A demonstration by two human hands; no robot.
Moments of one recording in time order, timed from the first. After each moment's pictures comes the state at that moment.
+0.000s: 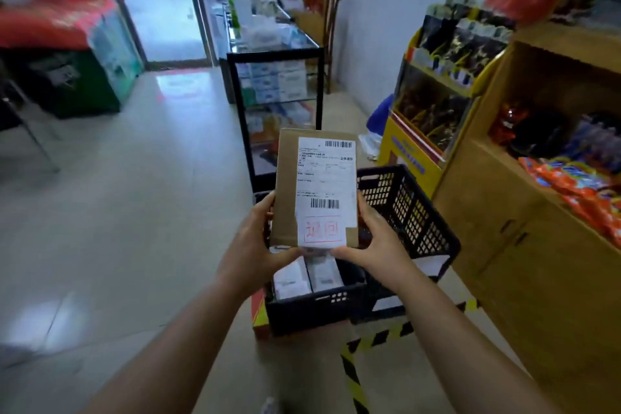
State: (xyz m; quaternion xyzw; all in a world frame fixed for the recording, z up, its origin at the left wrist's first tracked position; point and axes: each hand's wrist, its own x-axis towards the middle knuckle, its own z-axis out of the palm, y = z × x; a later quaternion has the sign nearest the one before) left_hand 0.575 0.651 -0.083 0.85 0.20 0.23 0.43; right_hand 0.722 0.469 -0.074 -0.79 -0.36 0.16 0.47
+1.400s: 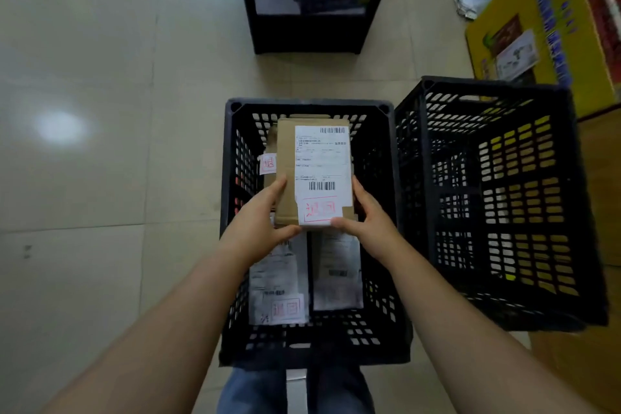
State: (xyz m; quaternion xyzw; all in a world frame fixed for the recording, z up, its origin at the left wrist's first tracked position) left_hand 0.846 0.890 -0.439 0.79 0.38 -0.08 0.48; right_hand 1.017 0.735 -0.444 -0.76 -0.17 0.49 0.39
